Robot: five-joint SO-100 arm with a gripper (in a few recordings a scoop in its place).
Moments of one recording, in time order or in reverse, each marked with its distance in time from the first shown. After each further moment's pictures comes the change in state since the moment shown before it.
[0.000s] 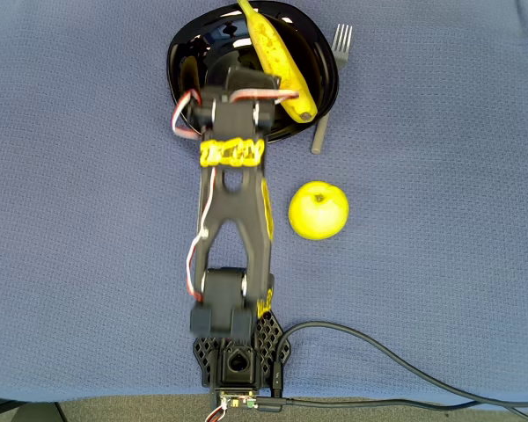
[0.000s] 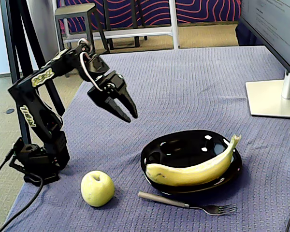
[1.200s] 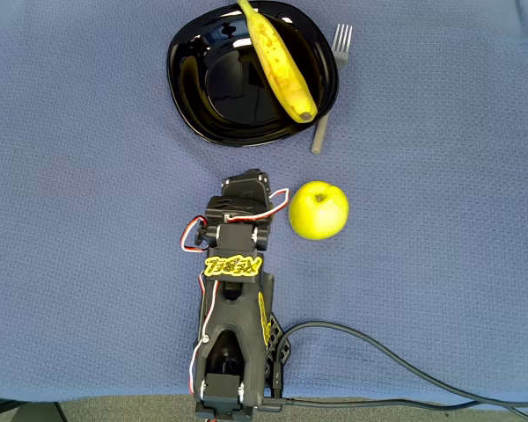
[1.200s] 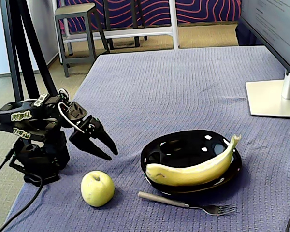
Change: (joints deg) arm -1.6 46.8 64.0 -20.2 -14.5
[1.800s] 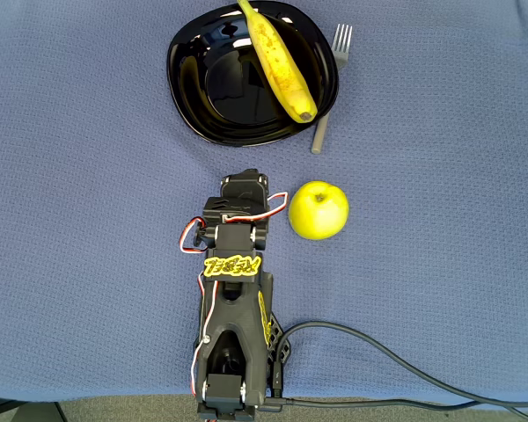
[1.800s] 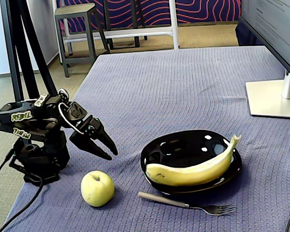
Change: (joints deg) arm -1.0 0.0 0.4 0.0 5.6
